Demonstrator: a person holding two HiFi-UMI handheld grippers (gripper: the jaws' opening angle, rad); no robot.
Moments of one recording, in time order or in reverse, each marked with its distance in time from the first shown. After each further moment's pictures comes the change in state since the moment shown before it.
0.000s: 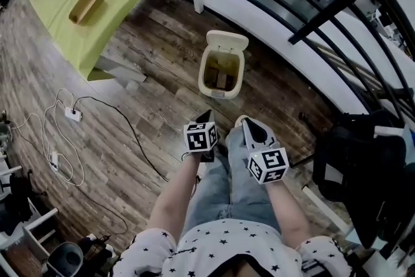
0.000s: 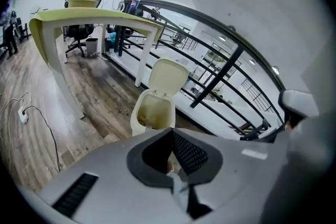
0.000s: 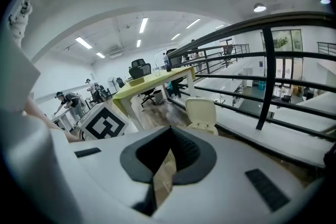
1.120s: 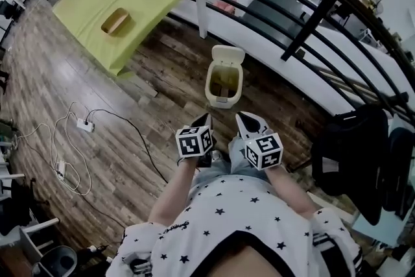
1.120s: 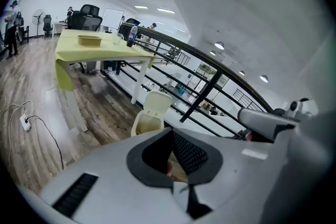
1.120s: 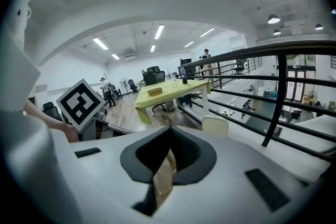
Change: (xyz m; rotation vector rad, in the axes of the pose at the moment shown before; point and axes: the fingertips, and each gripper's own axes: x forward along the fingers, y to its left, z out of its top) left arm -0.176 -0.048 0.047 0.029 -0.155 -0.066; right arm -0.070 0.087 0.068 -0.107 -0.061 0.091
